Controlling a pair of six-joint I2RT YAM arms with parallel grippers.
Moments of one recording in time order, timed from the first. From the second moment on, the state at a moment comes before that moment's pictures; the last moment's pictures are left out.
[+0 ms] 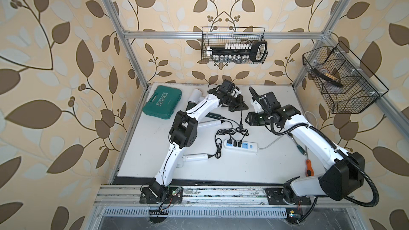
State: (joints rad) left arm -0.59 2.37 2.20 -0.60 0.80 -0.82; right arm 0.41 1.42 1.26 -0.82 -0.08 0.36
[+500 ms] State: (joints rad) left arm -0.61 2.38 2.21 -0.61 0.77 -0.81; right arm 0.49 1.56 1.25 -0.76 0.02 0.51
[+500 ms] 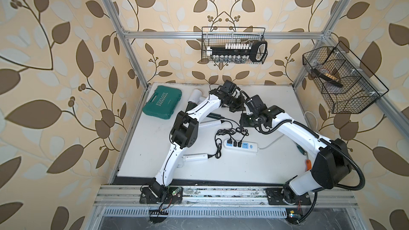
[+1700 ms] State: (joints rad) left arm -0.61 2.38 2.22 -0.61 0.78 -0.82; right arm 0.51 1.65 1.36 -0.85 0.08 0.58
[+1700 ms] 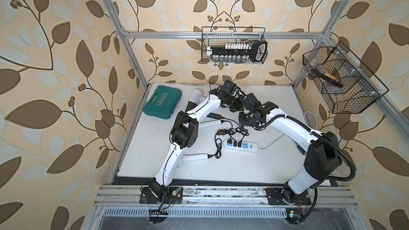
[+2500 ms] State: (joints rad) left arm -0.61 2.38 2.22 -0.61 0.78 -0.82; right arm 0.54 1.68 1.40 -0.90 0.13 0.65
